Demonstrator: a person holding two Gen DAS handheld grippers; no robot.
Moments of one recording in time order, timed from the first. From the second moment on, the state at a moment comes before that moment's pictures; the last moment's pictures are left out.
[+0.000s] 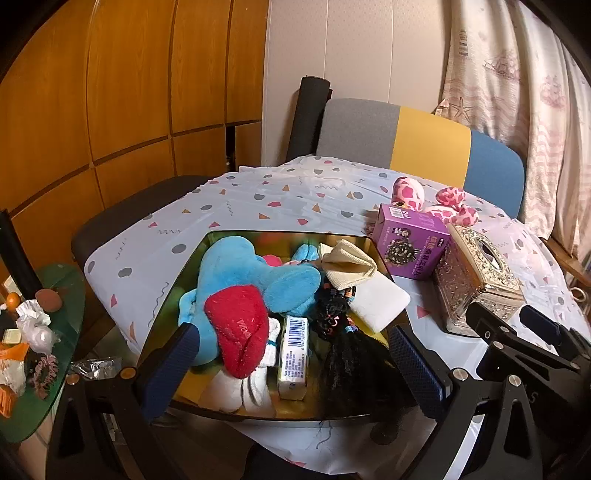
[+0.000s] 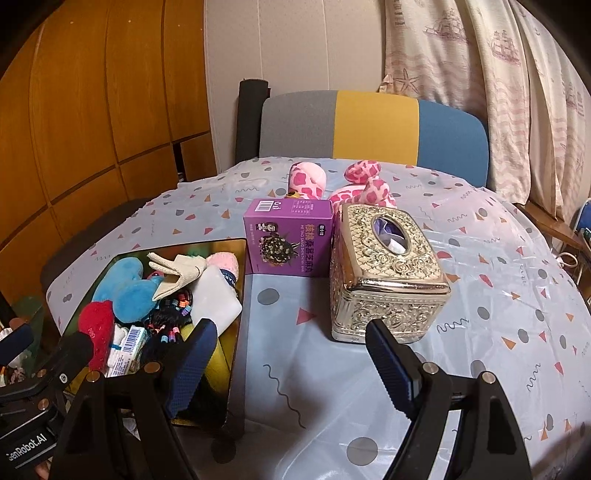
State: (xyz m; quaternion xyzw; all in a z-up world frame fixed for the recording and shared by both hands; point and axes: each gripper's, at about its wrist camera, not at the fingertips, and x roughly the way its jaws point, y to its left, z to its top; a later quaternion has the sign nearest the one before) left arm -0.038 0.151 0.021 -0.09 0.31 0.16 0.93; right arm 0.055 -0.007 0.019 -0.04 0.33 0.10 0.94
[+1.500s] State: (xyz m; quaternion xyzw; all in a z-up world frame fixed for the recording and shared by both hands) left arm -0.038 0.143 0.020 -0.08 0.32 0.16 0.93; right arm 0.054 -0.015 0.017 -0.03 0.34 0.09 0.94
